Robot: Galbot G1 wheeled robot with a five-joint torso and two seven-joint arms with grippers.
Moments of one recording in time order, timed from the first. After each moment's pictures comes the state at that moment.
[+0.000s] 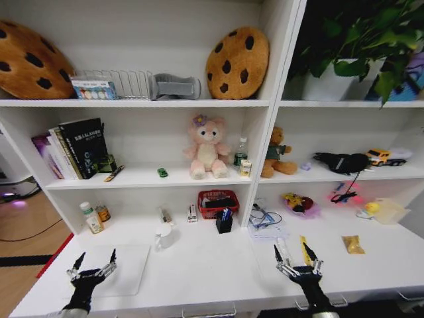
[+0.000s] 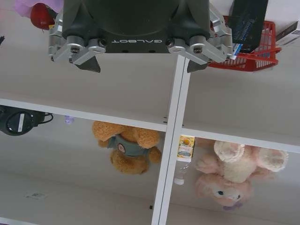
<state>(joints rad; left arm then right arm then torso) 1.92 -1.28 -0.85 -2.10 -0.33 -0.18 -0.09 -1.99 1.22 0.70 2.16 0.21 0.41 0.11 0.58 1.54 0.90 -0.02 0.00</state>
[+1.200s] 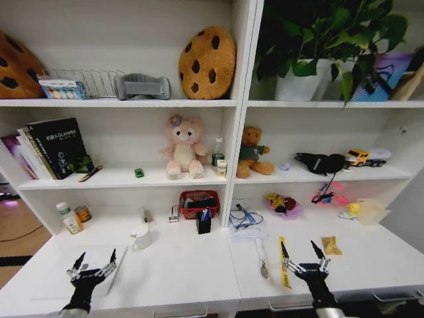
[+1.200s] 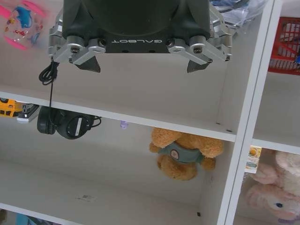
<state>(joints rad) 1.92 -1.28 -0.85 -2.10 -0.33 -0.18 -0.09 -1.95 1.21 0.74 2.11 0.22 0.42 0.14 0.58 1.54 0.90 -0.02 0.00</state>
